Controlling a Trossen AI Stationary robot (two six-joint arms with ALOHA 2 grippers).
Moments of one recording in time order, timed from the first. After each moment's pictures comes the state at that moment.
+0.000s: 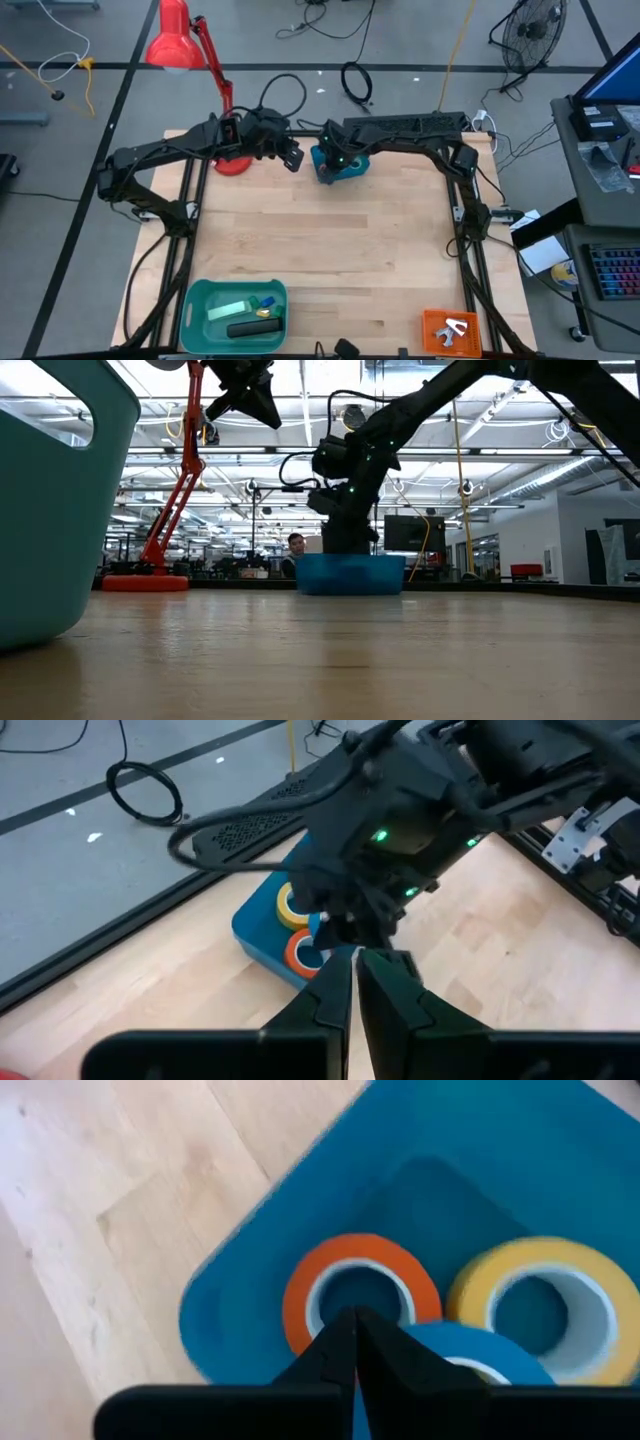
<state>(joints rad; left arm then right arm) 0.31 1.42 1.45 -0.71 -0.21 -0.46 -0.47 2.08 1.58 -0.61 -0.13 0.16</state>
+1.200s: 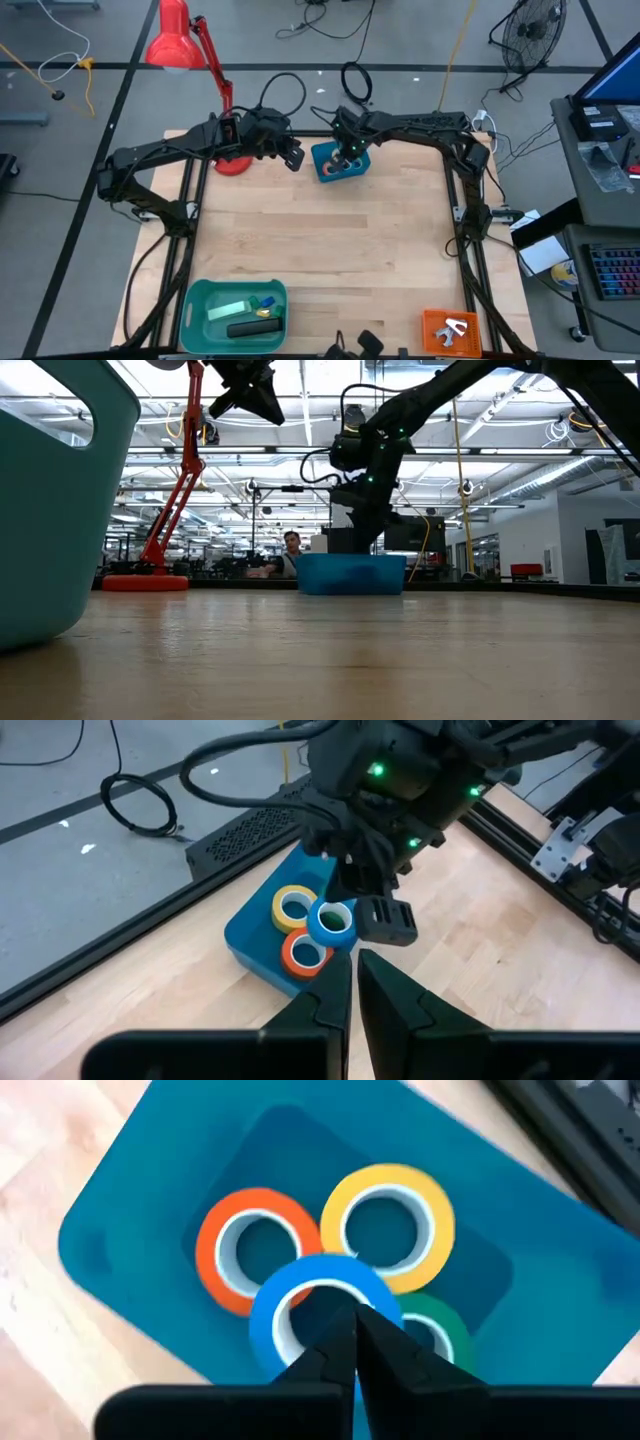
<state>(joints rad) 0.30 1.42 1.45 -0.68 -0.21 -0.45 -0.54 2.00 1.60 -0.80 -0.03 0.18</state>
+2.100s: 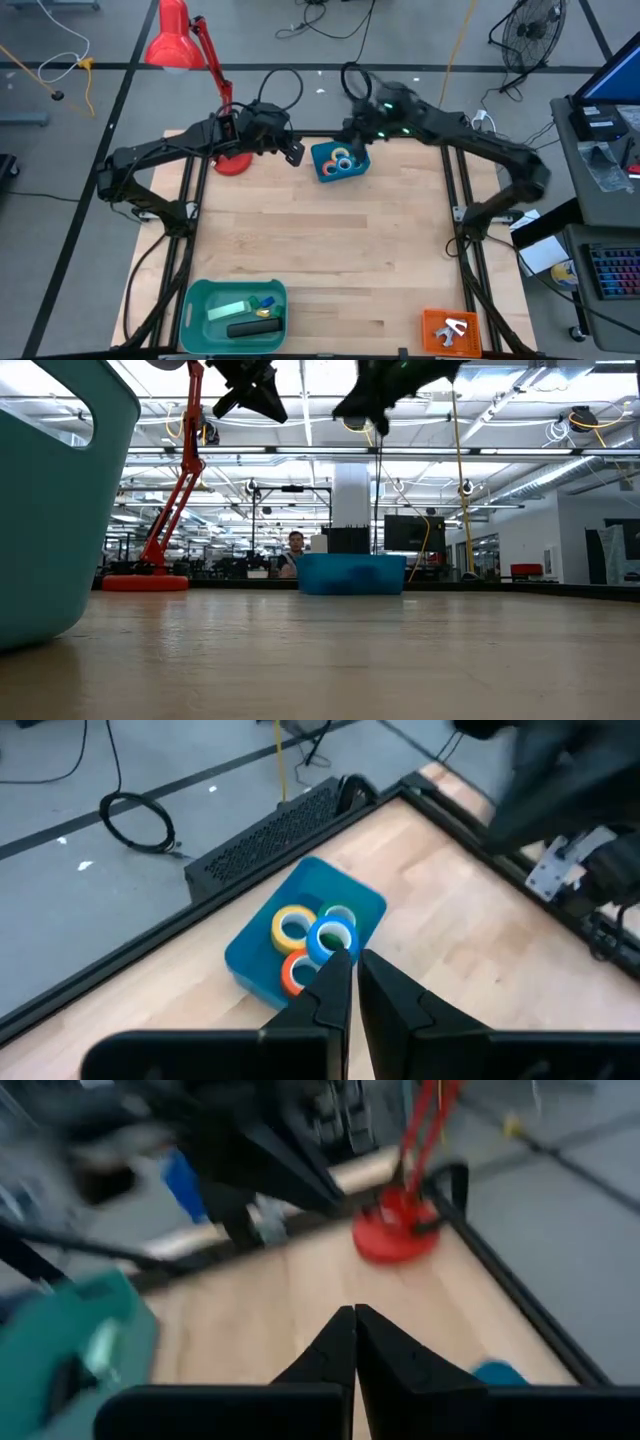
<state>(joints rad) 0.33 1.42 1.45 -0.64 -0.20 -0.43 -0.51 1.55 1.48 -0.43 -0.40 0.10</state>
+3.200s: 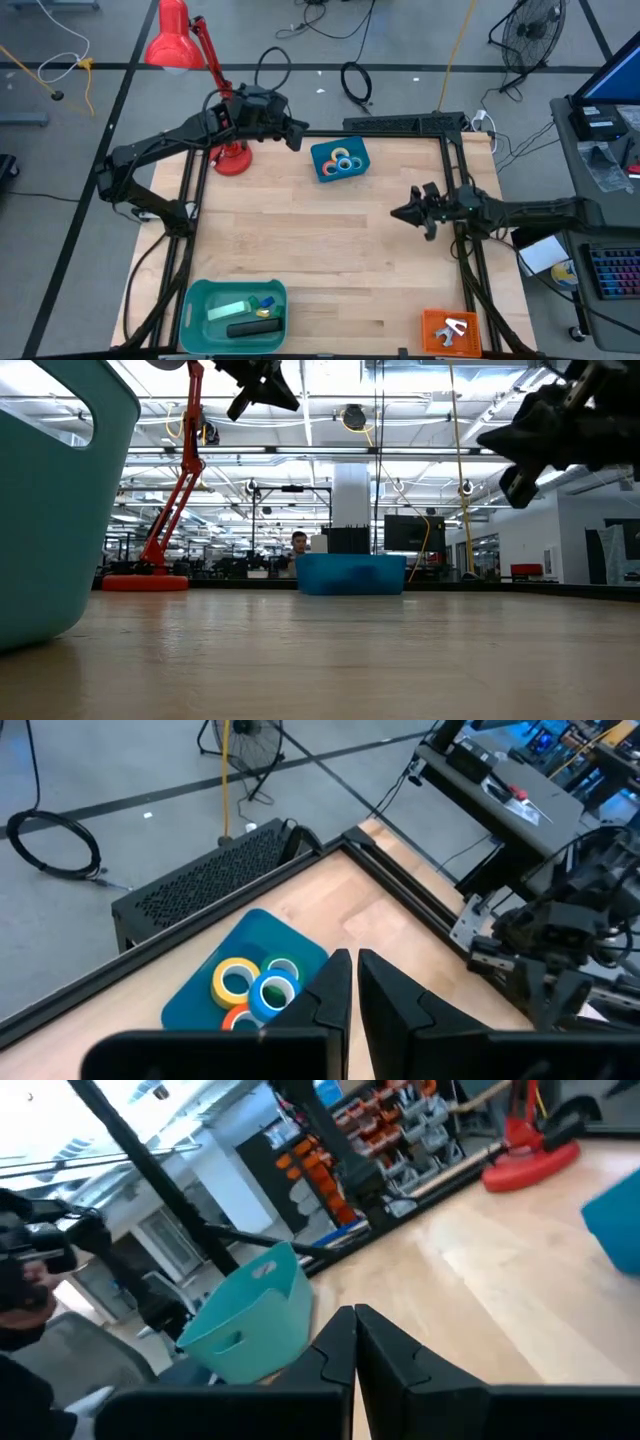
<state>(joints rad) 0.43 1.42 1.45 -0.47 0.00 -0.45 -0.12 0.47 0.06 0.42 -0.18 0.60</state>
